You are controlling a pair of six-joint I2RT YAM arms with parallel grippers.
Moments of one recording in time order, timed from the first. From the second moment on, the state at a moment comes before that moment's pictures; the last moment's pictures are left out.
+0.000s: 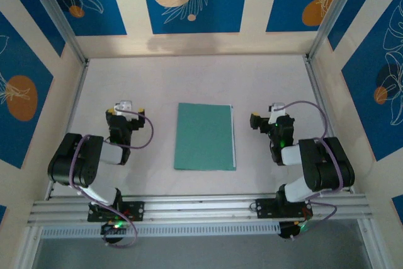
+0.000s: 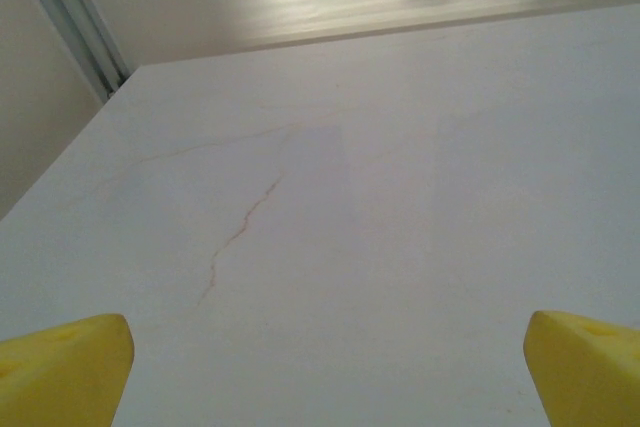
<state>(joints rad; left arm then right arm) -0.12 1.58 0.32 0.99 -0.24 0.07 0.07 1.51 0.26 0.88 -0.01 0.07</state>
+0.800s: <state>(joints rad) -0.12 1.58 0.34 0.89 -0.23 0.06 0.02 1.52 0.40 0.74 -0.06 0.09</state>
